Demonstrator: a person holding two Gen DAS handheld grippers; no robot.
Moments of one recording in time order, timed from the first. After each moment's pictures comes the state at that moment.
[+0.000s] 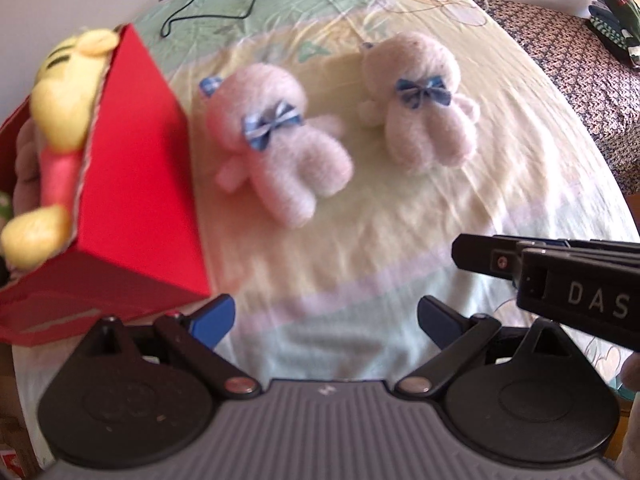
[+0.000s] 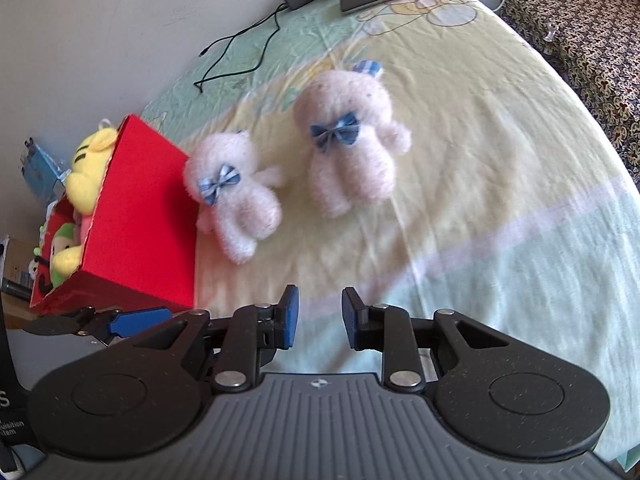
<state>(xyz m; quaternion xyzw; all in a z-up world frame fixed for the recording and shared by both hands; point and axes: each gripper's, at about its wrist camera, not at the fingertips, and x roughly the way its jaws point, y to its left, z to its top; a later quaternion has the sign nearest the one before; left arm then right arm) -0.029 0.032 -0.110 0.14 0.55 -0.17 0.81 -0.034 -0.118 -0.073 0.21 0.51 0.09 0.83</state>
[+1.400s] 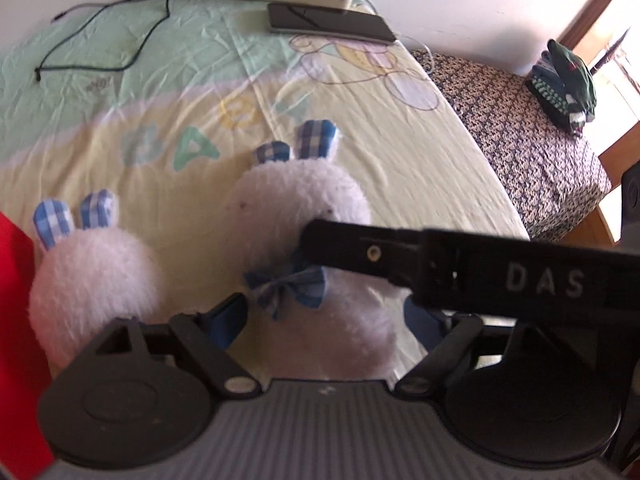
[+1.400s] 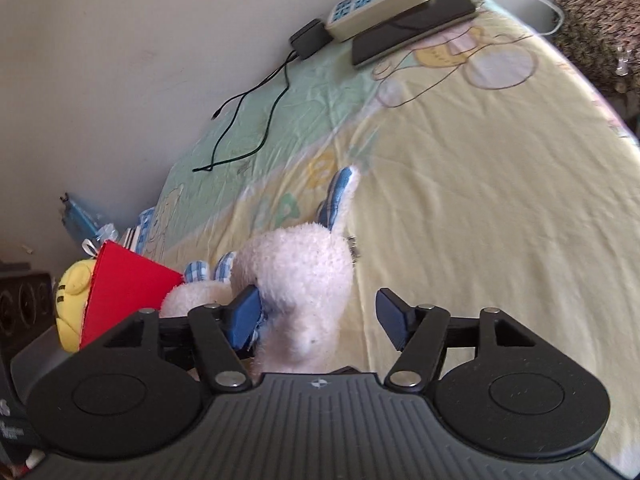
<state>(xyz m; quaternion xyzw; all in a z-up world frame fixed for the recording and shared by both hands) 0.097 -0.038 -0.134 0.00 0.54 -0.29 0.79 0.102 -0.165 -0.113 0.29 0.46 0.19 0.82</state>
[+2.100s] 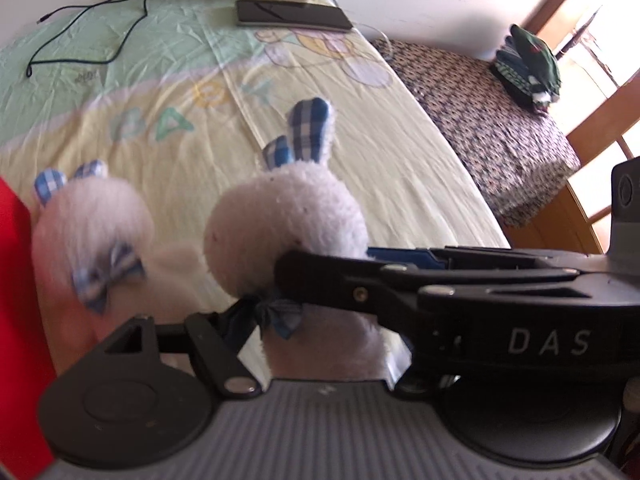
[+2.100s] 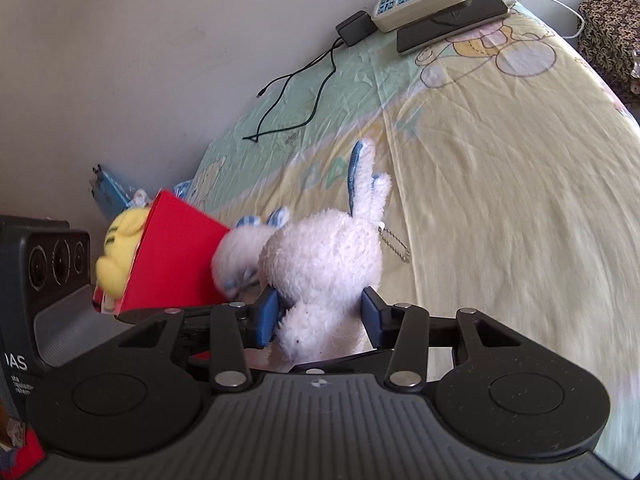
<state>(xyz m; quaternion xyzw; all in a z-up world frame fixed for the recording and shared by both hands) 0.043 -0.026 -0.117 0.00 0.54 -0.33 0.78 0.033 -0.154 -0.084 0.26 0.45 0.23 0.82</state>
